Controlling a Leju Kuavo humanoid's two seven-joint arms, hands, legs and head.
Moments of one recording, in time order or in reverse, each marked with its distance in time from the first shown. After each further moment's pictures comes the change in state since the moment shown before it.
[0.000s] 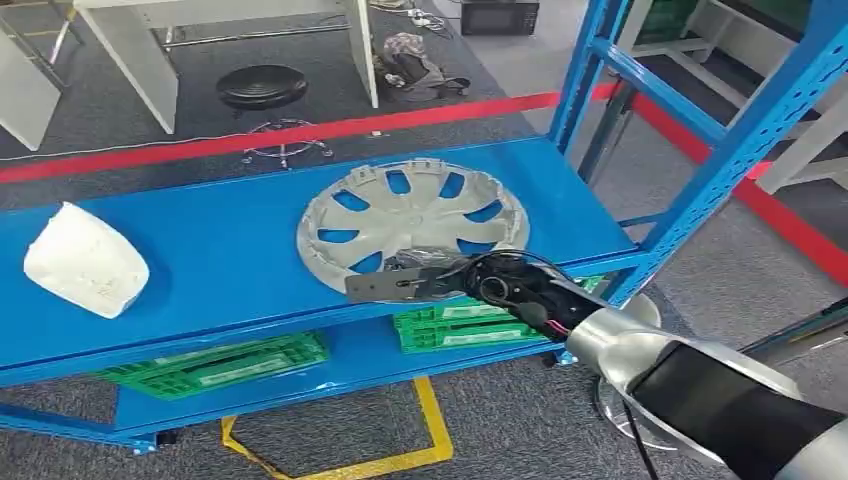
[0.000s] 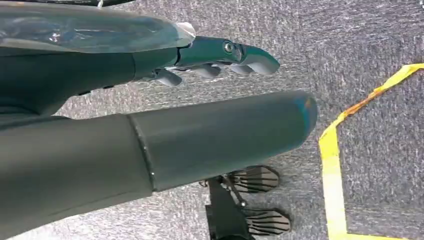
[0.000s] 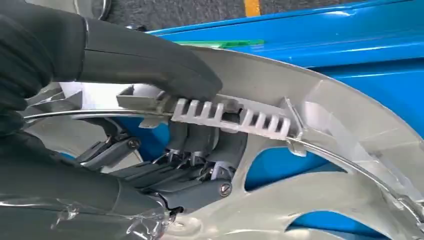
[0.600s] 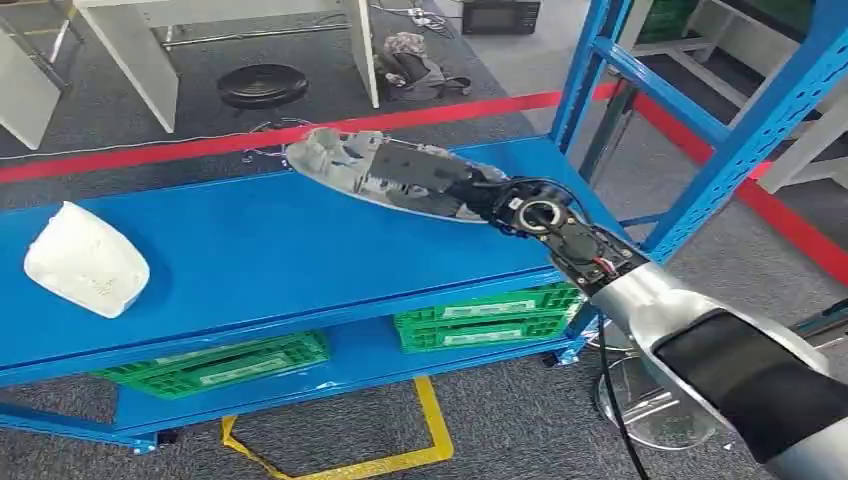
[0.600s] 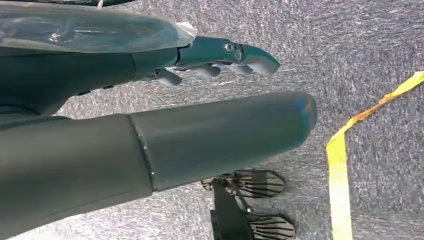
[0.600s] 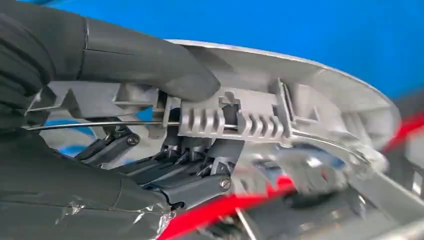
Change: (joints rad) left arm 0.016 0.005 0.001 0.000 0.011 0.013 0.002; right arm -0.126 -0.061 -0.227 -0.186 -0.360 -0.075 0.070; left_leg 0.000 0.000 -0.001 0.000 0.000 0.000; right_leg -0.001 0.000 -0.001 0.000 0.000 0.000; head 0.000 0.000
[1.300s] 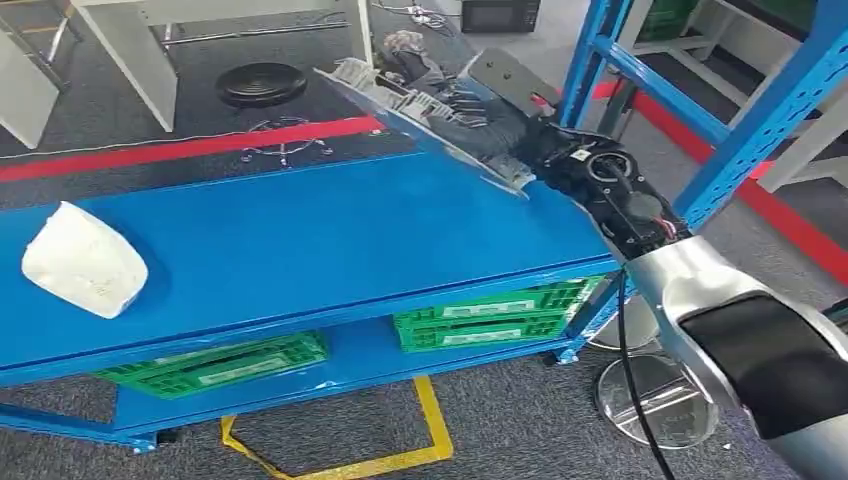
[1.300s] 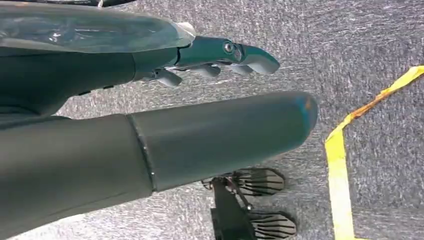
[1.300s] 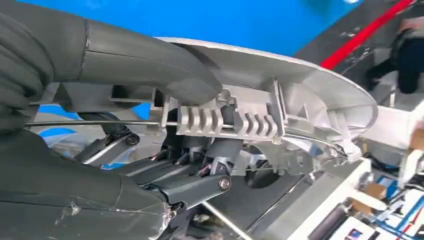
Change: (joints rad) left arm -0.007 -0.003 0.000 0.000 -0.021 -0.006 -0.008; right arm -0.061 -0.042 -0.177 -0.011 -0.267 0.021 -0.025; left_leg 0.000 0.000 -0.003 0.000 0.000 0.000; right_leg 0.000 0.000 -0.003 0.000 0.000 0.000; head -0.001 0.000
